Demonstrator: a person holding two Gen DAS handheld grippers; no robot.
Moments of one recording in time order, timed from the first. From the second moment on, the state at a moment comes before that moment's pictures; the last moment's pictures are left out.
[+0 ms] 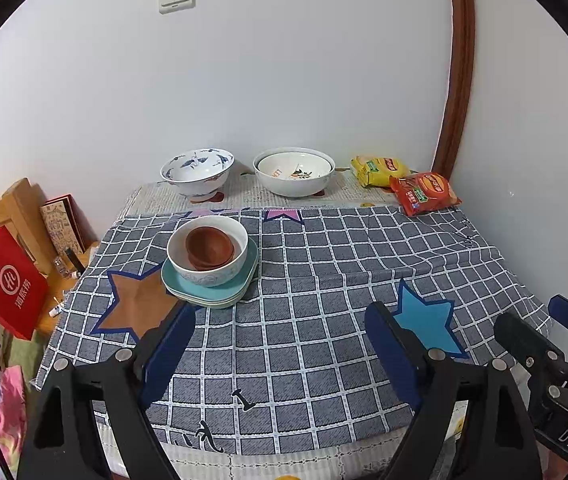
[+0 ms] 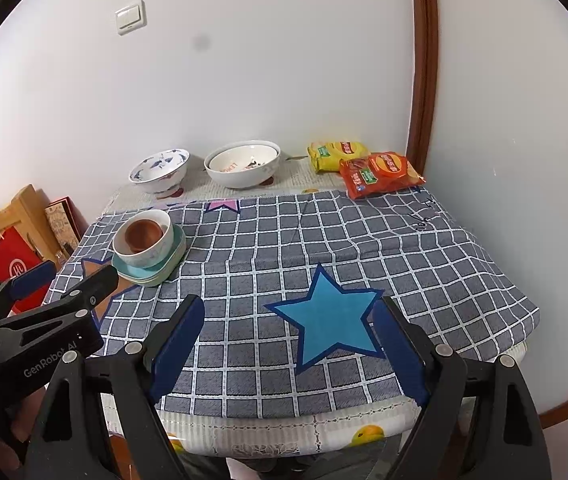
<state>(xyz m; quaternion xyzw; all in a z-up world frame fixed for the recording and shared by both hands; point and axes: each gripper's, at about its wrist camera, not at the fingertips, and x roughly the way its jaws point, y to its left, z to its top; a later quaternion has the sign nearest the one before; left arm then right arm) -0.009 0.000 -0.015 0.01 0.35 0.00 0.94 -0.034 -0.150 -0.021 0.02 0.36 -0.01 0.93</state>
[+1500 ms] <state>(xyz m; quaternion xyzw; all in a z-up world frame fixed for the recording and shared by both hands) -0.012 -0.003 -0.013 0.01 0.35 -0.01 0.94 -0.041 -0.149 -0.014 0.02 0.35 -0.02 0.94</state>
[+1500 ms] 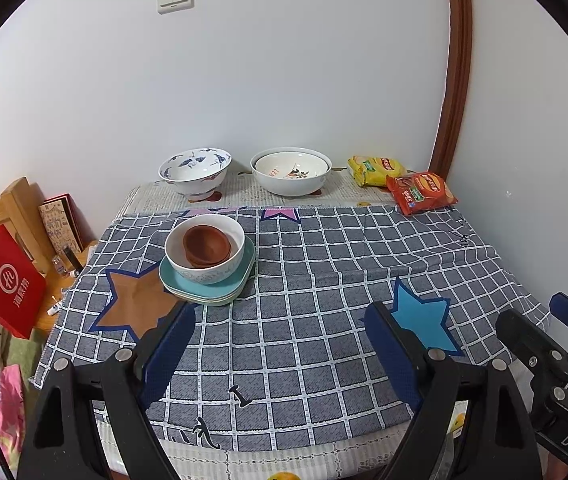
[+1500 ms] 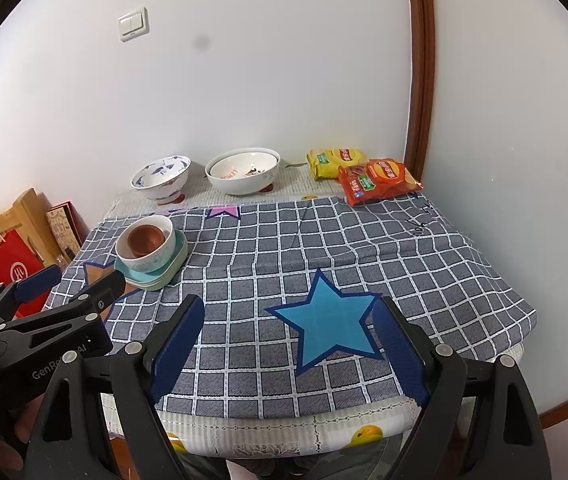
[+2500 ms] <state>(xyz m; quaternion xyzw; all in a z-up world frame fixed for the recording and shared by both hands) -0.013 -0.004 -0.011 0.01 0.35 -0.01 0.94 -0.048 -0.145 -0.010 0.02 0.34 -0.02 0.94</state>
